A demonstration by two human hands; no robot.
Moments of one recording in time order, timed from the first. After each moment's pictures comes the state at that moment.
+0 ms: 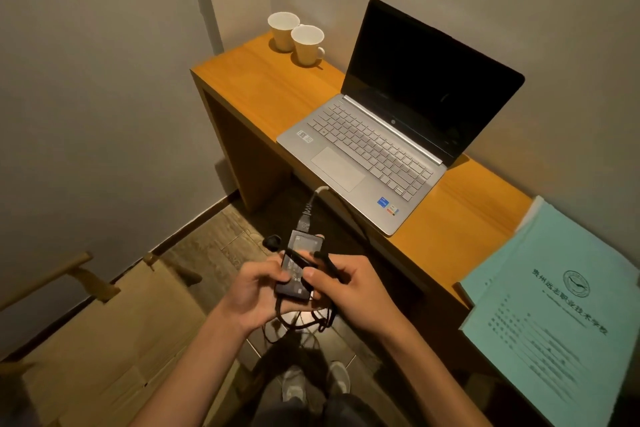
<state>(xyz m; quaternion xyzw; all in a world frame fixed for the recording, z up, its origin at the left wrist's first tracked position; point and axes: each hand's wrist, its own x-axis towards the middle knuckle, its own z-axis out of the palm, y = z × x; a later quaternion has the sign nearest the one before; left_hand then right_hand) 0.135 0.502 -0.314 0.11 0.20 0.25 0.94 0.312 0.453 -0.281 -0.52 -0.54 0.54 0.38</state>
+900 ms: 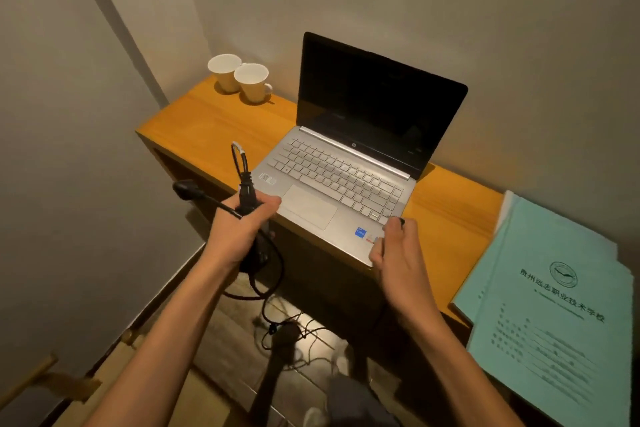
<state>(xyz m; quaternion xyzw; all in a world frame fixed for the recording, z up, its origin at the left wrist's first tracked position) 0.182 0.640 -0.253 0.52 0.51 0.36 0.58 0.378 0.505 -0.272 -0.71 -0.30 0.37 0.52</state>
